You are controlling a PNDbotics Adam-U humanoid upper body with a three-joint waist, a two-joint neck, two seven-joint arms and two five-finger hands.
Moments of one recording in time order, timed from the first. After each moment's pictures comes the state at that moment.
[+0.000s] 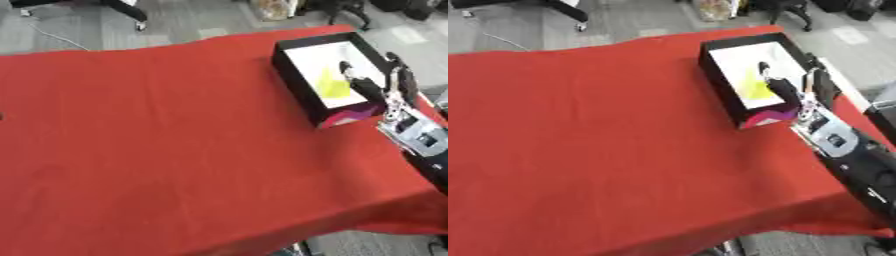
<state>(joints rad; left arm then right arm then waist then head) -0.28 0.22 0.08 -1.88 0.14 0.09 -0.45 -0.26 -0.77 0.19 -1.38 -0.14 0.30 -0.76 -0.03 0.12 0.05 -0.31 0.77</state>
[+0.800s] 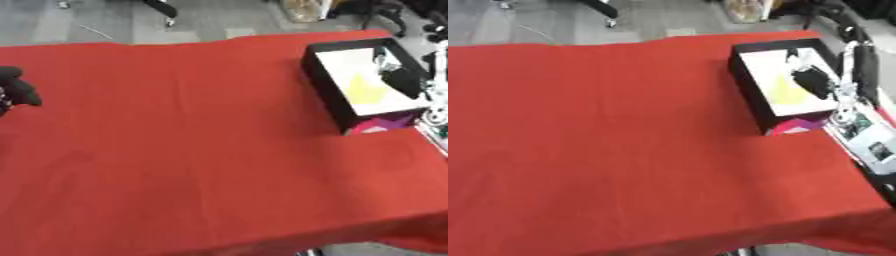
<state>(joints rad) -0.29 0.25 0.10 -1.88 0.04 0.08 -0.43 -0.19 -0.75 0.14 -1.84 0.20 0.33 -0.70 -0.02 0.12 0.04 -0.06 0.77</state>
